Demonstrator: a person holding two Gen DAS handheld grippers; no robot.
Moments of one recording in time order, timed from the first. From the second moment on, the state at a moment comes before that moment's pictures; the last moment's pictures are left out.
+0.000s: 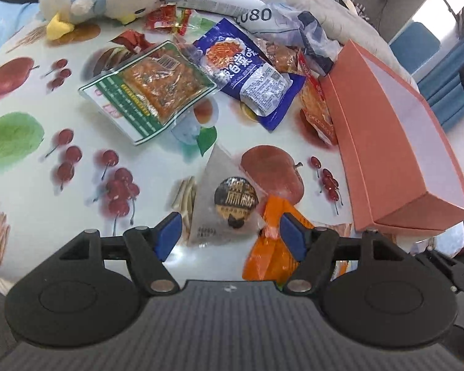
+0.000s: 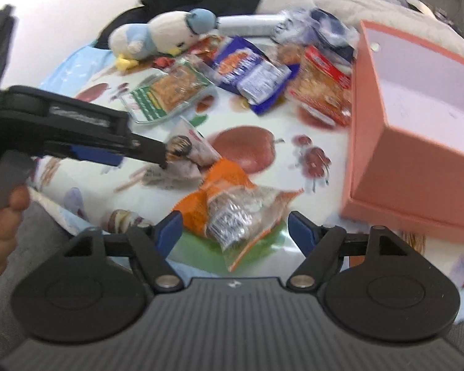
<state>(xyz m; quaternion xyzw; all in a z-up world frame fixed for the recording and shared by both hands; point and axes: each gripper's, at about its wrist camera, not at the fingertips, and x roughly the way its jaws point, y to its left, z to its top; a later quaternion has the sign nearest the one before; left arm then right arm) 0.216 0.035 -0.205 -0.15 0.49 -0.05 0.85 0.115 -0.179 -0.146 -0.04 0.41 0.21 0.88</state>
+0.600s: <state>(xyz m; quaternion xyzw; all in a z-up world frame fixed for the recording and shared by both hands) 0.262 0.022 -0.240 -0.11 0.52 -0.07 0.85 0.143 -0.143 -0.163 -0.25 0.40 0.34 0.81</state>
